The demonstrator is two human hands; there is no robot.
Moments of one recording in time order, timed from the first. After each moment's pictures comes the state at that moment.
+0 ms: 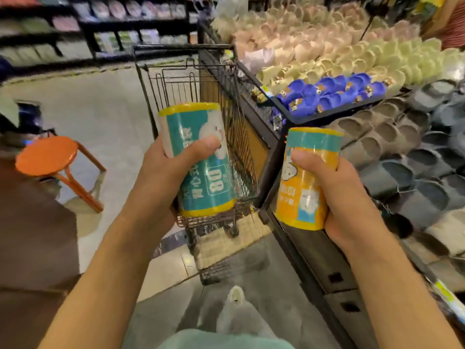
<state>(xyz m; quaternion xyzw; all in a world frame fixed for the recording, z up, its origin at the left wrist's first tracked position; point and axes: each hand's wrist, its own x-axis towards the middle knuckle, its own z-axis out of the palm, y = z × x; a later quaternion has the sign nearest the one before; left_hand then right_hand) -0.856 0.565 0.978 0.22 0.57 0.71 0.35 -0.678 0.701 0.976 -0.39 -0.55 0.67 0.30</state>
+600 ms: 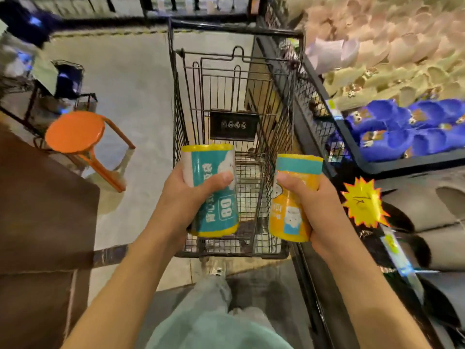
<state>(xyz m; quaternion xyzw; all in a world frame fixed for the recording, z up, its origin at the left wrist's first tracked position) -1.017 0.728 0.882 0.05 0.67 0.67 0.34 -0.886 0.900 0.880 -0.39 -0.57 0.71 0.15</state>
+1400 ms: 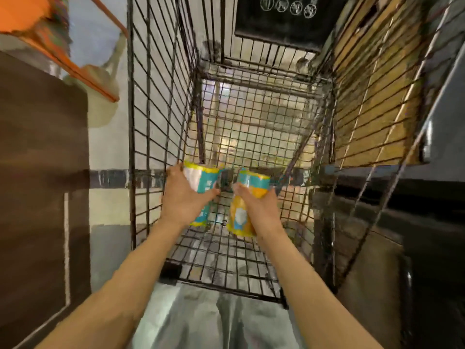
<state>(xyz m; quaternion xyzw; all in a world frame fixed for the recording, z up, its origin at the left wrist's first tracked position) -1.103 0.768 0.501 -0.07 0.89 0.30 0.33 -1.011 0.910 0.495 -0.55 -0.50 0.65 -0.12</state>
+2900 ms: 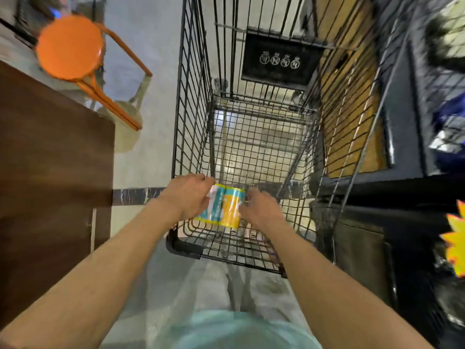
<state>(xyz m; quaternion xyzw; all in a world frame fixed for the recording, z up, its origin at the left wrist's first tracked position) -1.143 0.739 0.626 0.42 0.84 -0.10 0.33 -1.021 0.895 0.565 -0.32 -0.81 0.33 -0.36</state>
